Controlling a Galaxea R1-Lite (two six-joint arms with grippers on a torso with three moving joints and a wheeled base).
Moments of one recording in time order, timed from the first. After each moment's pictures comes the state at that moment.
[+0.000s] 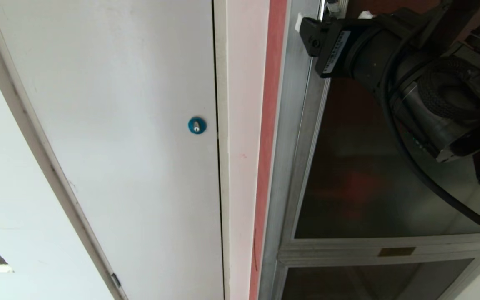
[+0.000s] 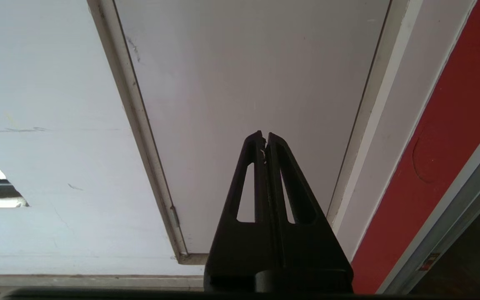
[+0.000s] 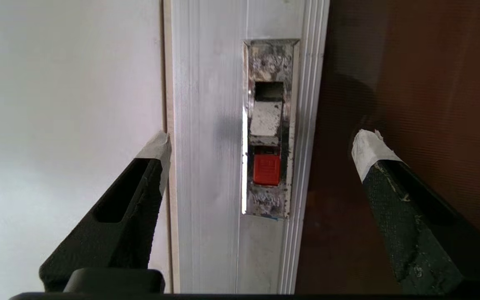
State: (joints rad) left arm 0.00 0.00 0.00 -0.02 0.00 0.00; right arm 0.74 1.63 -1.21 -0.93 -0.49 -0.28
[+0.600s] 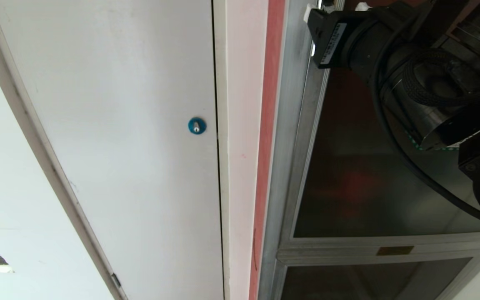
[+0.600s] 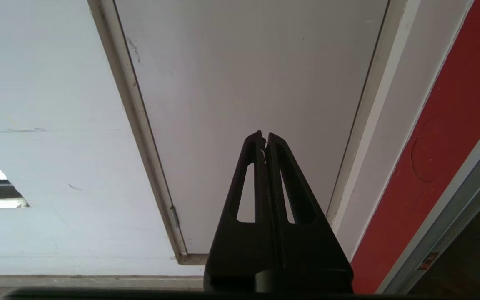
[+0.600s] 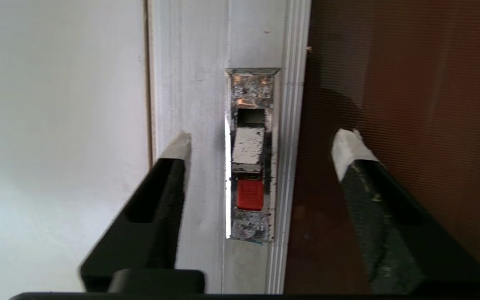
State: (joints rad) left arm 0.00 0.00 0.00 -0.02 0.00 0.00; right arm 0.70 1.67 -1.26 -0.93 -0.49 -0.28
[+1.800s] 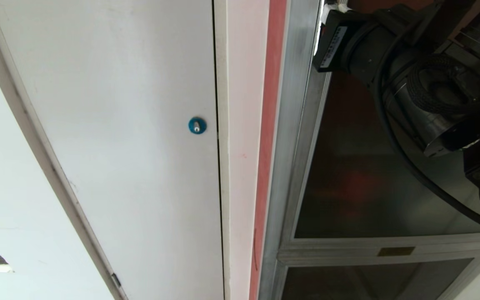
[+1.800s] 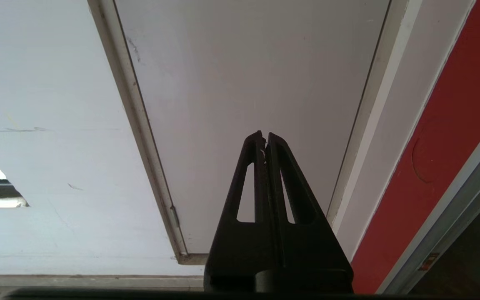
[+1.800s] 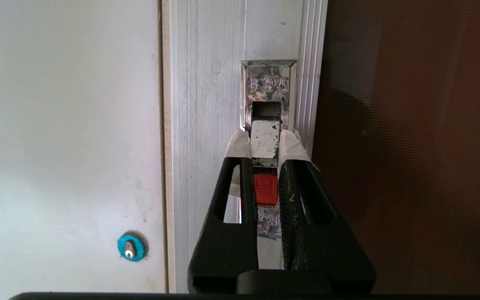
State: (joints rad) left arm 0.00 0.00 0.00 -0.02 0.00 0.00; right arm 0.74 1.65 -1.23 -0.93 -0.51 -0.28
